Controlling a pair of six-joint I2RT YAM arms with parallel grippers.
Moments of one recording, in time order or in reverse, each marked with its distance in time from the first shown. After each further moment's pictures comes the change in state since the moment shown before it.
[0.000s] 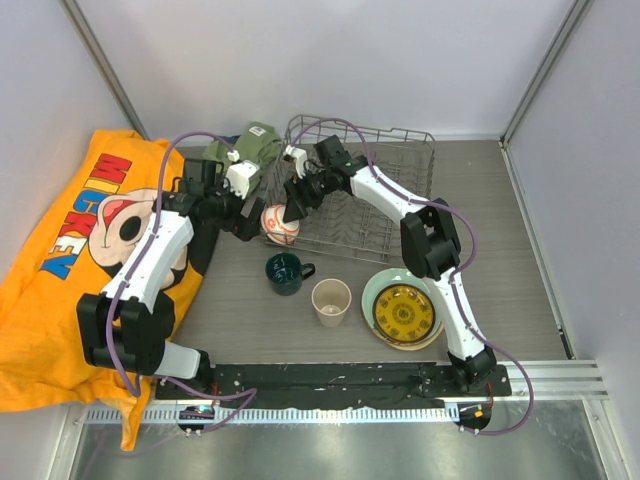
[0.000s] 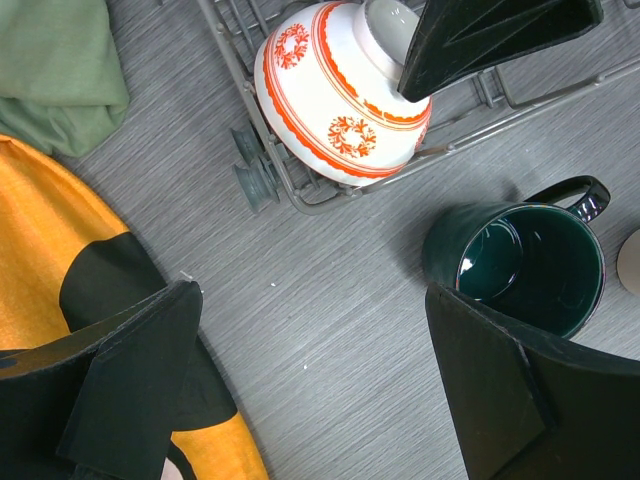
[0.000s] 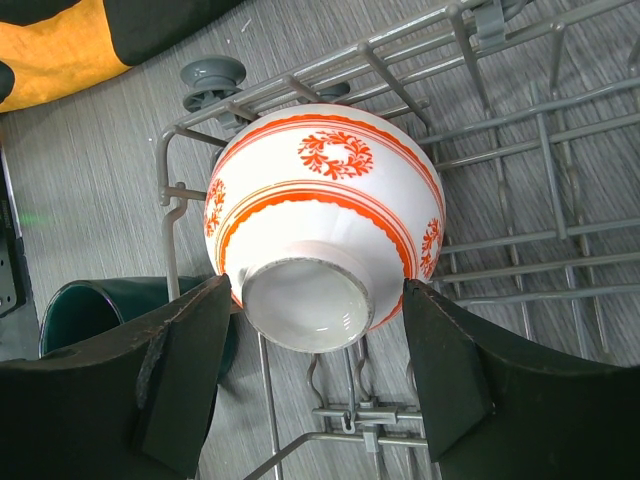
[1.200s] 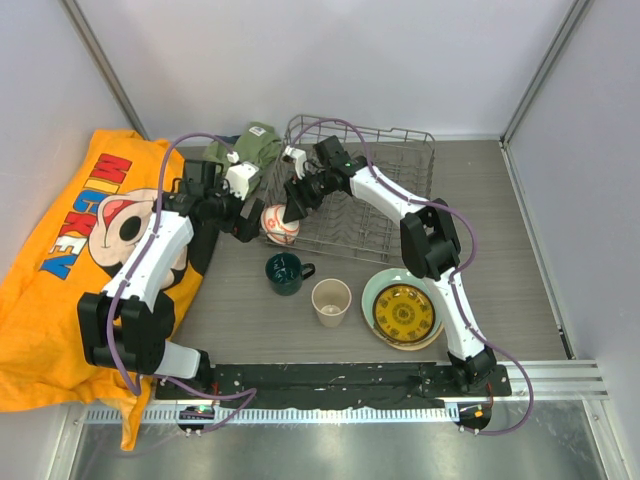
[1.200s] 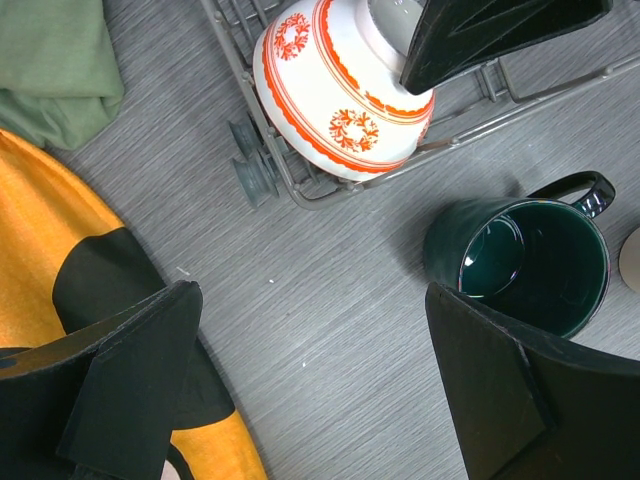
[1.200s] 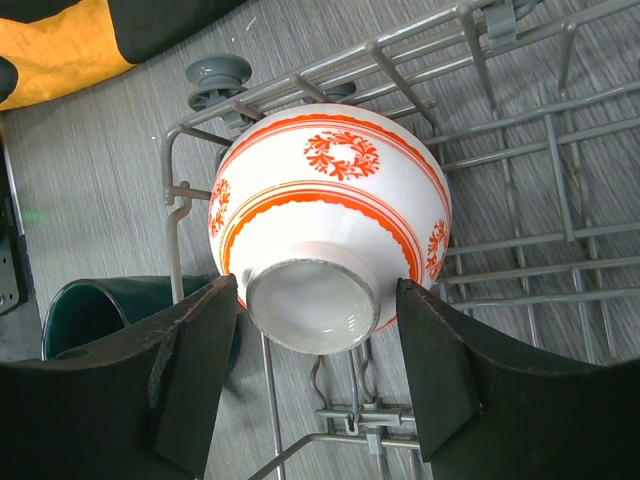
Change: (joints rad) left arm 0.007 0.003 -0.010 0.001 0.003 0.001; right arm 0.003 0.000 -0.002 0.000 -0.006 0.000
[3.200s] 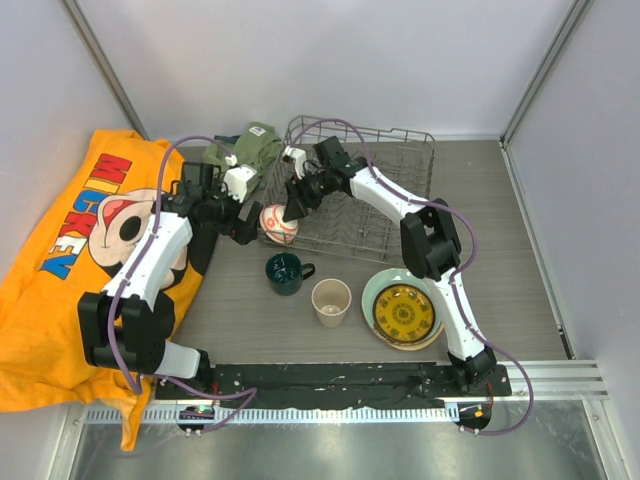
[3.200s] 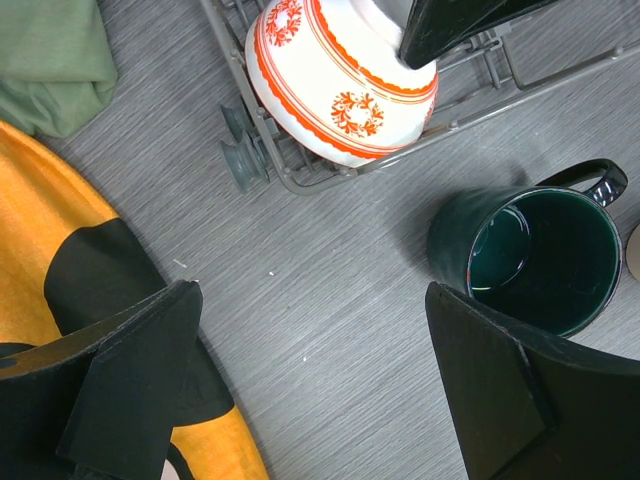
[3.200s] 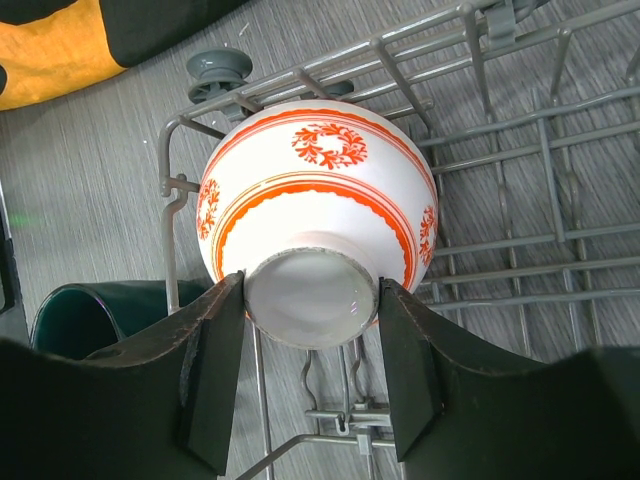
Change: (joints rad) left arm 0.018 0.000 -0.023 0.001 0.014 0.014; right arm 0.003 -0.002 -0.014 0.027 0.013 -0.006
